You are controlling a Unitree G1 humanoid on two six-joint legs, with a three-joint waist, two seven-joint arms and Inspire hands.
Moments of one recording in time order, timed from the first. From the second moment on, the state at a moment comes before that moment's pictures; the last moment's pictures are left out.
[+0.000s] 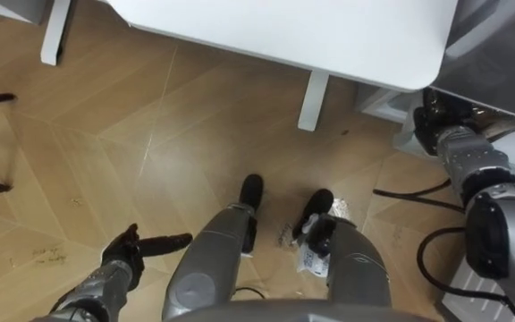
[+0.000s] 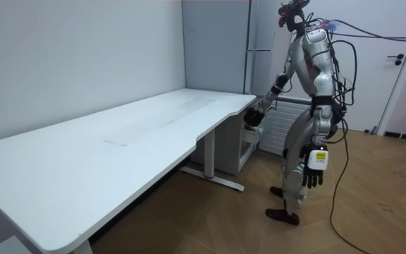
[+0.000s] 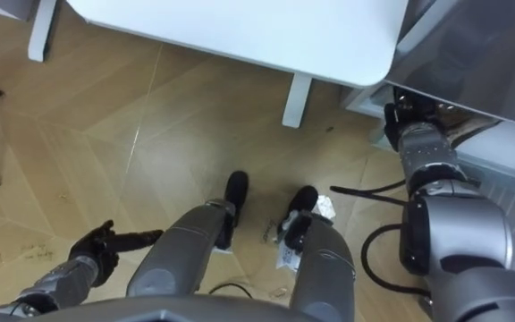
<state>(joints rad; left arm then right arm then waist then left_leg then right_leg) -0.08 0.24 -0.12 1.29 -0.48 -0.07 -0.05 -0.61 -0.36 -0.10 1.31 1.33 -0.02 -0.15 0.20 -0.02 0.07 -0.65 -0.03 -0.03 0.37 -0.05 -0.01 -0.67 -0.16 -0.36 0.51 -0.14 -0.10</state>
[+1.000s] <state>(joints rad) -0.07 0.25 -0.23 1.29 -0.60 -0.10 0.02 -0.65 -0.46 -0.15 1.27 1.43 -0.03 -0.41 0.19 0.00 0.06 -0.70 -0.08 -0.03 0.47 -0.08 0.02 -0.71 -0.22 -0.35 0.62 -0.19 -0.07</state>
